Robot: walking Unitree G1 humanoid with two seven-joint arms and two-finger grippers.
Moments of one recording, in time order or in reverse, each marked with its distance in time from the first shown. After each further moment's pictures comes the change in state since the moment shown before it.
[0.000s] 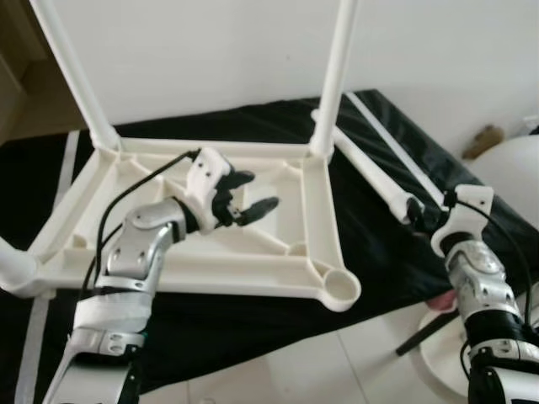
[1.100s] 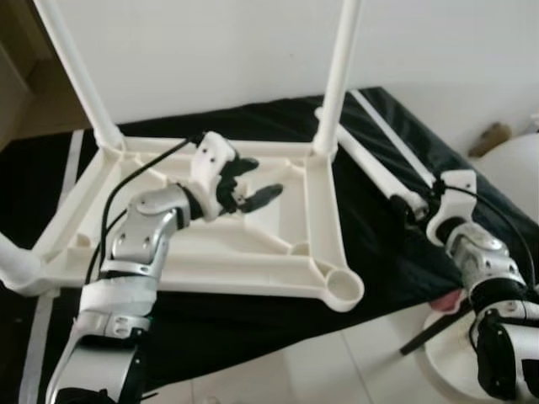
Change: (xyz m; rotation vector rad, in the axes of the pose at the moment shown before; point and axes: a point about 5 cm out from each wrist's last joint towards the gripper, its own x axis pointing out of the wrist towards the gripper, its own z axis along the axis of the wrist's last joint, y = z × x) left arm 0.011 0.007 0.015 0.033 -0.017 -0.005; right arm 0.027 0.007 0.012 -0.047 0.097 0.208
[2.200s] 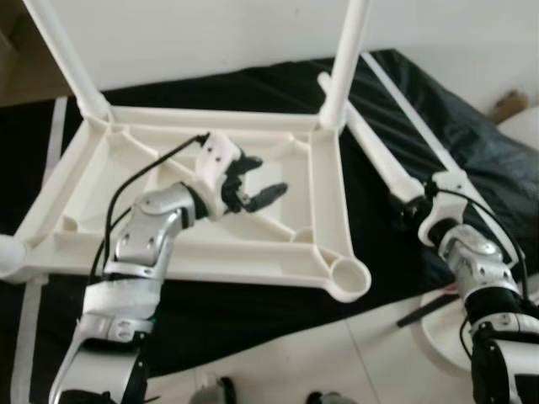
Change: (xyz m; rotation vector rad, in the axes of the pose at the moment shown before) left arm 0.003 -0.008 0.004 0.001 -0.006 -0.020; right arm -0.015 0.022 -0.009 0.035 -0.070 0.064
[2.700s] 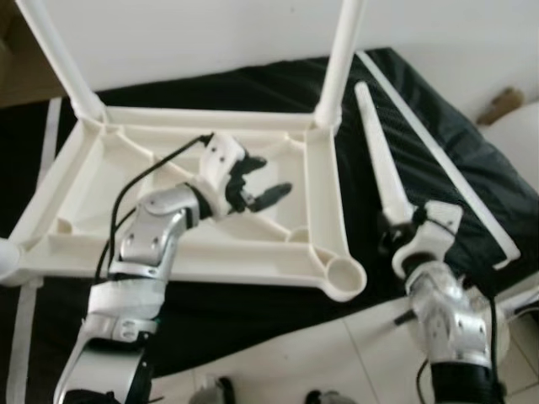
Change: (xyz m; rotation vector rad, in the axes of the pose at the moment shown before) left arm 0.004 -0.001 0.001 -0.007 -0.012 0.025; right arm -0.048 0.060 -0.001 0.228 -0.032 -0.282
